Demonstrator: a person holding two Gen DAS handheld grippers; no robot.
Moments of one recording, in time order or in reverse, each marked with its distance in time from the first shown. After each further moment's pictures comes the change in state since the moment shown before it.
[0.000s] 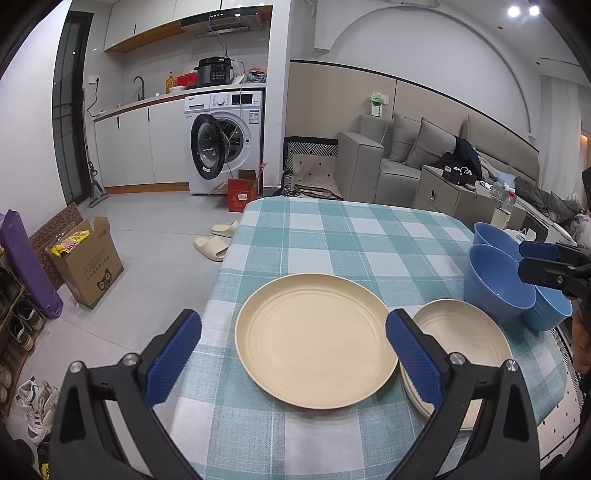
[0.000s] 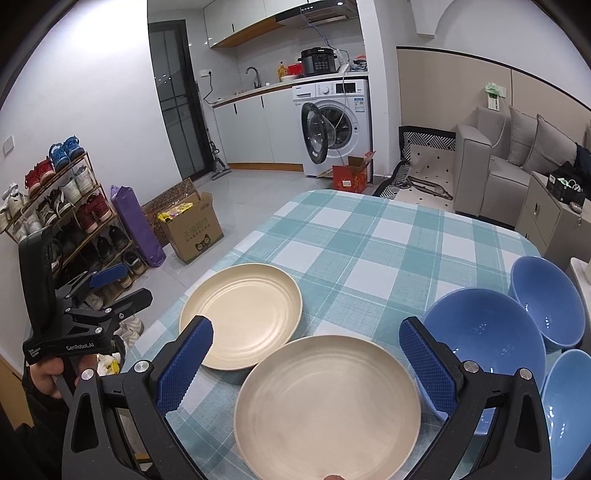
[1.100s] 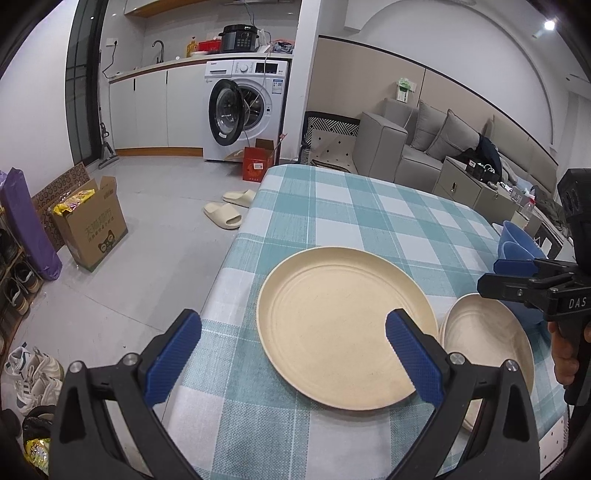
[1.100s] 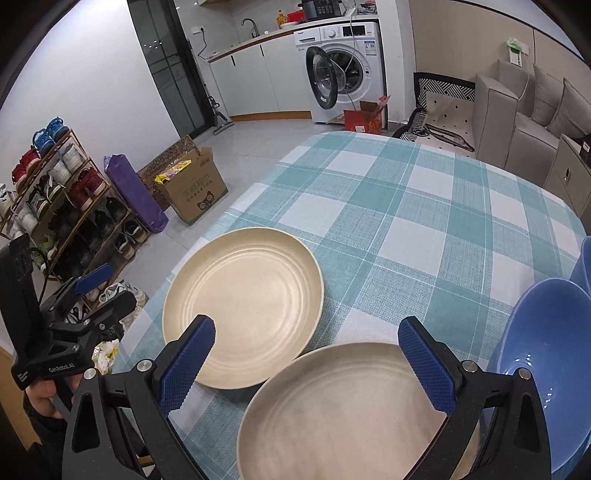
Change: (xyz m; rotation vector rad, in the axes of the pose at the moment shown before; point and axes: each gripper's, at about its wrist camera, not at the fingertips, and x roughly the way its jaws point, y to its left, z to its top) left arm 0.048 0.033 -0.015 -0.103 0.104 0.024; right arm 0.120 0.004 0.010 0.040 0.225 0.045
